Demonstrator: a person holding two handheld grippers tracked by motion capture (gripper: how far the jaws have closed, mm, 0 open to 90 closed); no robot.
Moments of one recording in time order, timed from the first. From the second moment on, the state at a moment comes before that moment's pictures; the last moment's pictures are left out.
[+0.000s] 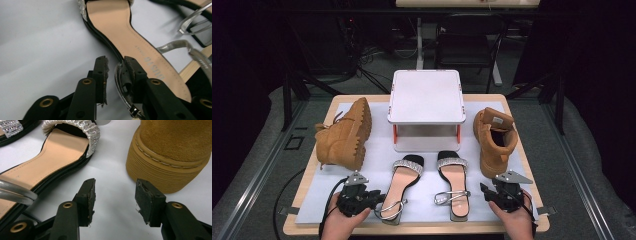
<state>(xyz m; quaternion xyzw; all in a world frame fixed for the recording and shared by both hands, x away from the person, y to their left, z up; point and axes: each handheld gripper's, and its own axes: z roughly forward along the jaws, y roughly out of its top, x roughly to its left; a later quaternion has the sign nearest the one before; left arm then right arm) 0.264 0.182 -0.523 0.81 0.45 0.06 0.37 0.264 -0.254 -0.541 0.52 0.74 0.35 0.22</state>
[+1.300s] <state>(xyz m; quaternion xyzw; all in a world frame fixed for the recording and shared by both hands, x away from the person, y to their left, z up) 0.279 0.205 -0.522 0.79 0.47 0.05 0.39 0.265 -0.254 -0.541 0.53 0.74 0.35 0.23</state>
